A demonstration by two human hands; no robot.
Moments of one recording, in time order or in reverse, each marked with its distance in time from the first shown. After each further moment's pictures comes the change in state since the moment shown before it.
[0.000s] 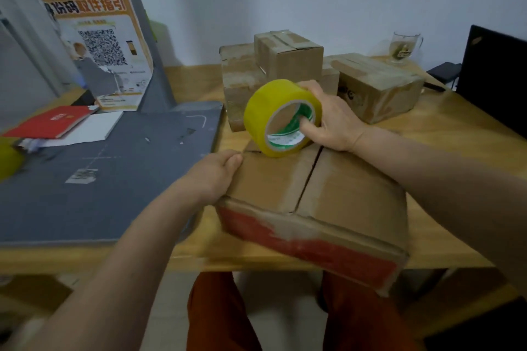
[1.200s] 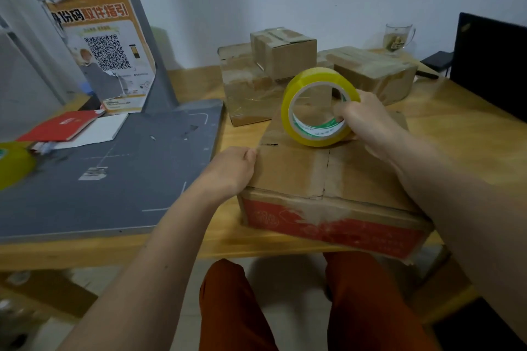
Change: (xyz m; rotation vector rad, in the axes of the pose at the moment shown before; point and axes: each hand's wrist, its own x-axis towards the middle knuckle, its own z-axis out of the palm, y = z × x) left_hand -0.028 0.024 0.017 0.087 0.022 0.039; right_hand -0.049 -0.035 -0.024 0.537 0.211 0.722
